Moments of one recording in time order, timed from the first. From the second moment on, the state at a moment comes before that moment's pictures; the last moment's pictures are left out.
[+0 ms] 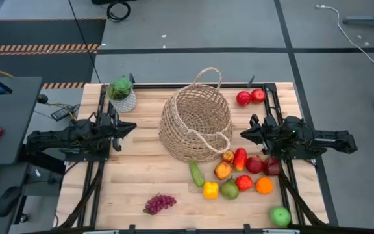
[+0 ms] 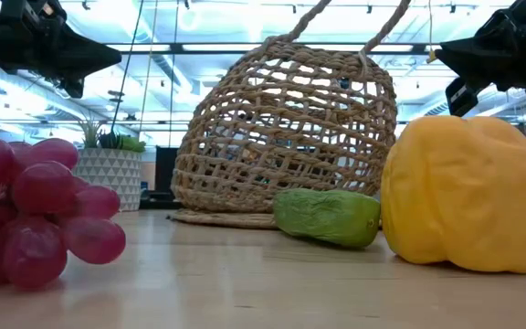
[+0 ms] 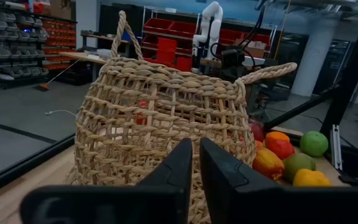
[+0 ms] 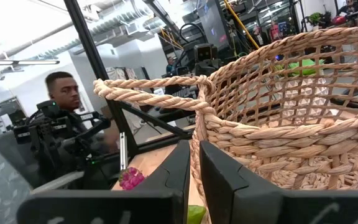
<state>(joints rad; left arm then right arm) 0.00 0.01 0.15 -0.07 -0.26 -0.15 -0.11 0.01 0.01 0.16 -0.20 0.36</state>
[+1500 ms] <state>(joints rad) -0.04 0.35 0.15 0.18 0.21 -0.41 -0.11 0.01 0.01 0.16 -0.20 0.36</state>
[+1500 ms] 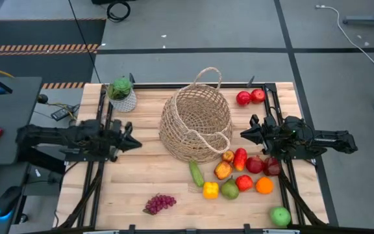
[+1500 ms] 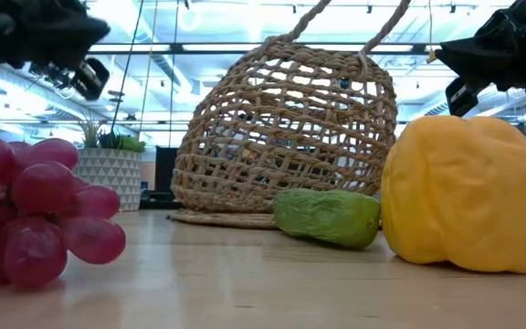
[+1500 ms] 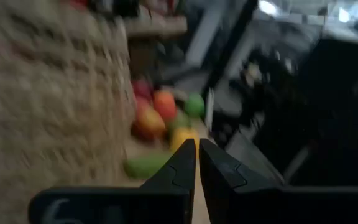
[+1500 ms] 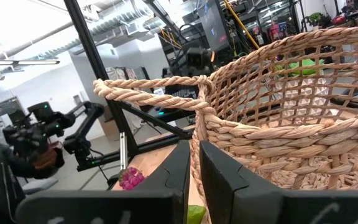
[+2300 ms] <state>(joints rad) -0.45 1.10 0.57 0.14 -0.16 -0.21 -0.11 0.01 0.01 0.16 -0.20 0.36</state>
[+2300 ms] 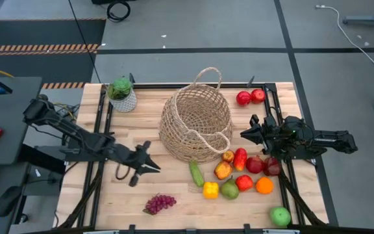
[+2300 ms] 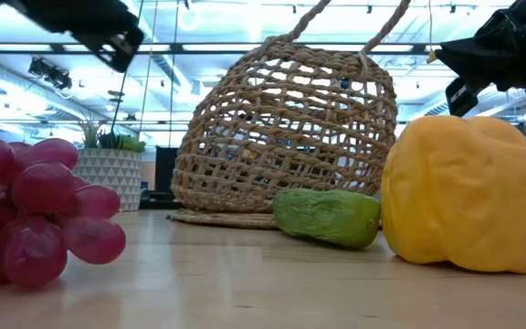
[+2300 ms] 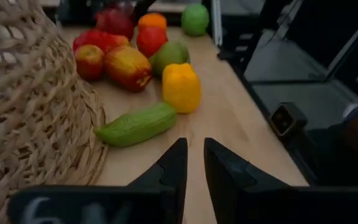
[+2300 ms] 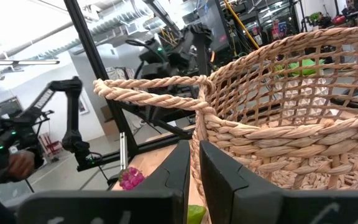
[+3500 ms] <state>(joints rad) -0.30 2.03 1.62 -0.63 -0.16 0.34 -0.11 0.01 0.01 0.16 -0.20 0.36</state>
